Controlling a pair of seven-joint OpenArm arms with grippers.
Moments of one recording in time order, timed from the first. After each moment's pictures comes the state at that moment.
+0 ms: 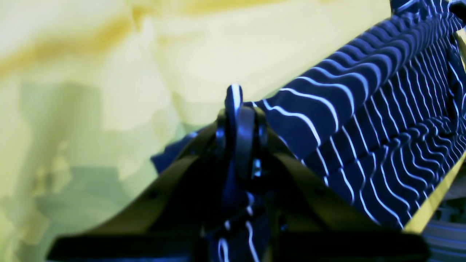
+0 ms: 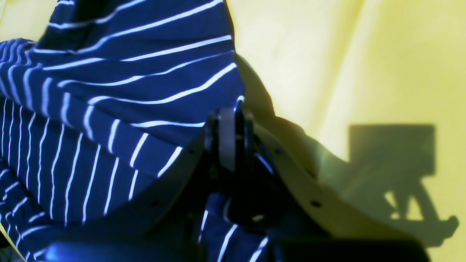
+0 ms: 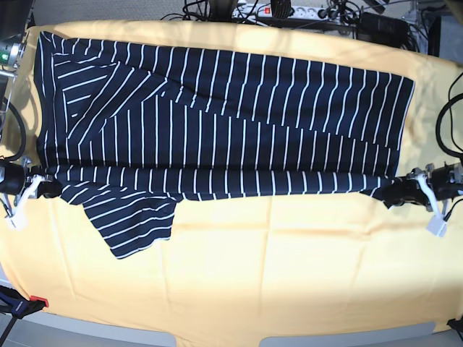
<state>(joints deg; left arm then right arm) -27.3 -55.1 25.6 58.3 -82.6 -43.9 49.8 21.7 37.5 9.7 55.6 51.5 41.8 -64.2</state>
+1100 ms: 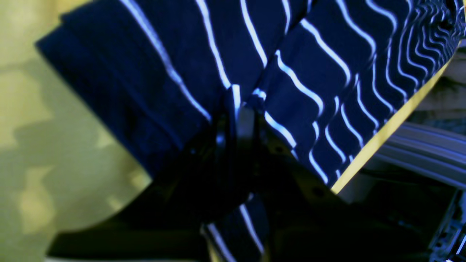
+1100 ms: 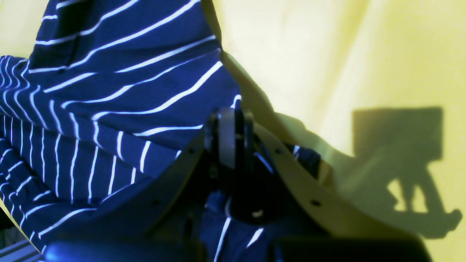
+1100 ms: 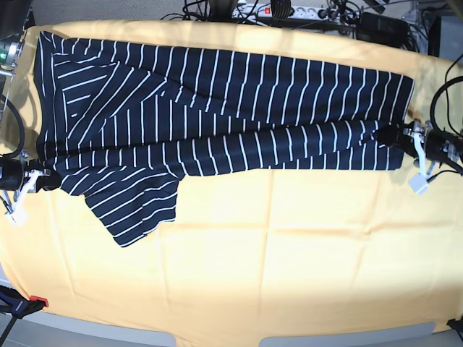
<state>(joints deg) -21.7 -54.6 25.6 58.4 -88.4 -43.9 74.4 21.7 38.3 9.6 55.6 54.1 41.8 -69.5</state>
